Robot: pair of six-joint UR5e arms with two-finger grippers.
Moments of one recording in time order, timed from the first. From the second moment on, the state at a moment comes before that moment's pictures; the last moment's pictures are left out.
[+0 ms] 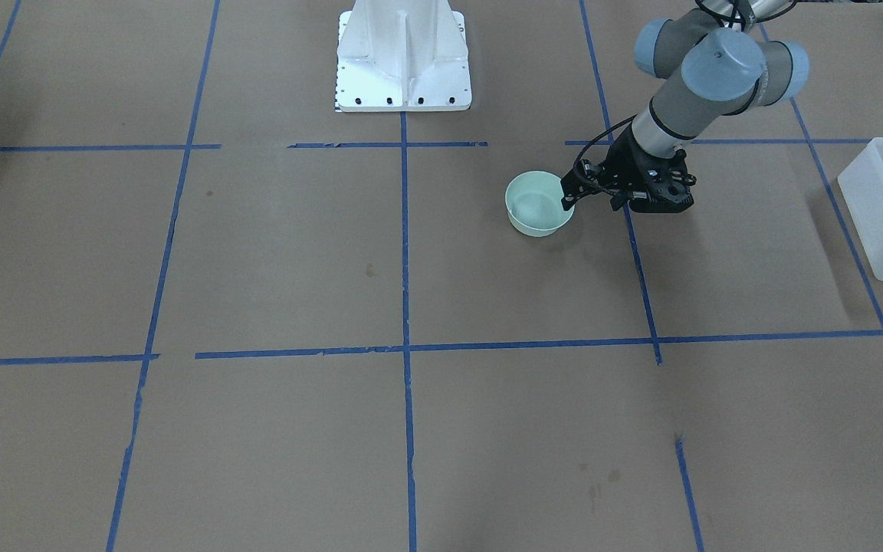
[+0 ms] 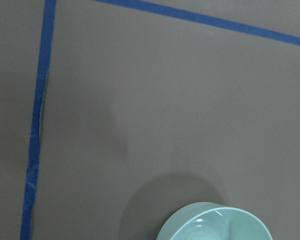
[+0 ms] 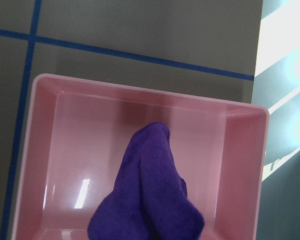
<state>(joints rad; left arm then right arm) -0.65 -1.75 -1.85 -2.03 -2.11 -1.31 1.83 -1.69 1.64 -1.64 2.11 -0.39</state>
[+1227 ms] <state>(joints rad) -0.49 -1.80 -1.85 -1.90 -1.95 -1.35 1.81 -1.67 1.38 -1.34 2.16 -0.38</state>
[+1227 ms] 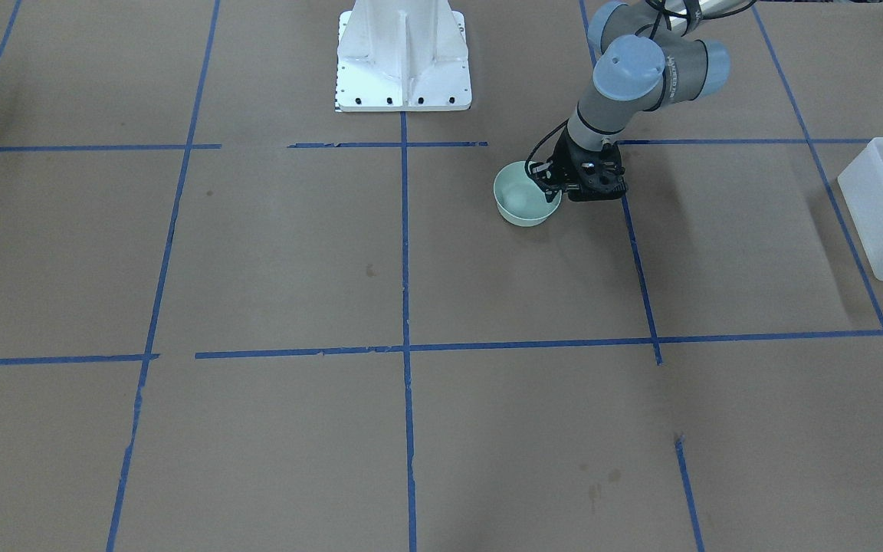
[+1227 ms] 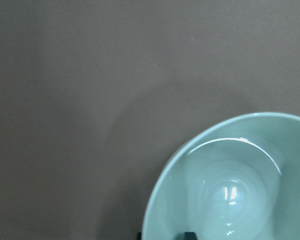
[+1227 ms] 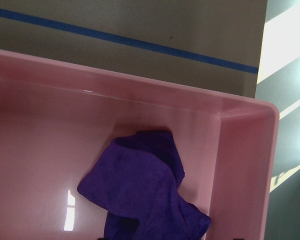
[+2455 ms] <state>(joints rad) -1.22 -1.61 -1.82 -1.83 -2.18 -0.24 1.47 -1.63 1.76 -1.33 2.35 0.21</state>
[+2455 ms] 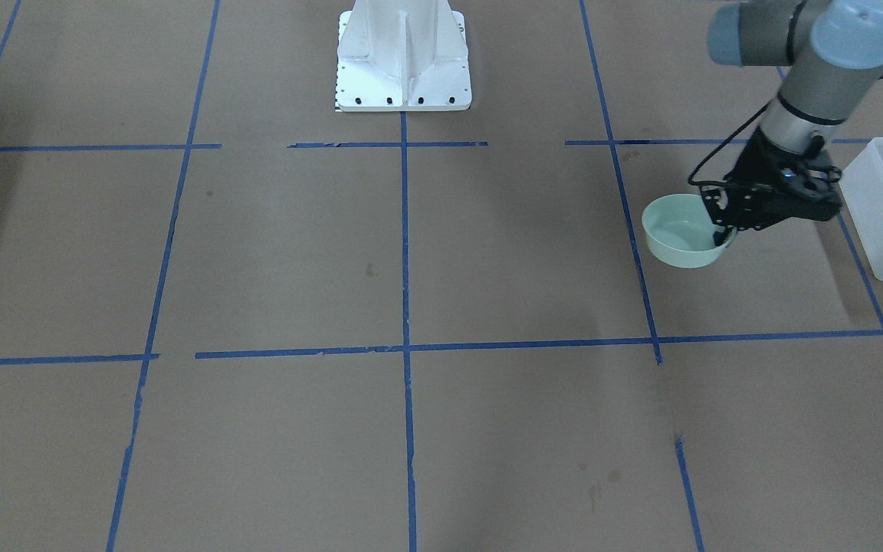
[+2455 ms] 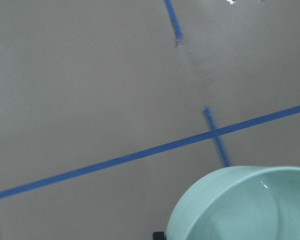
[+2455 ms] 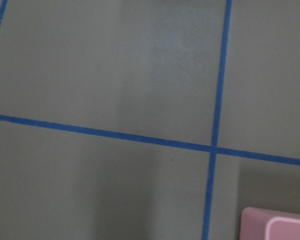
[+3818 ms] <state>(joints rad) -1.71 -1.47 -1.25 -1.96 -2.25 0.39 1.37 -1.63 1.82 -1.33 2.35 0.41</state>
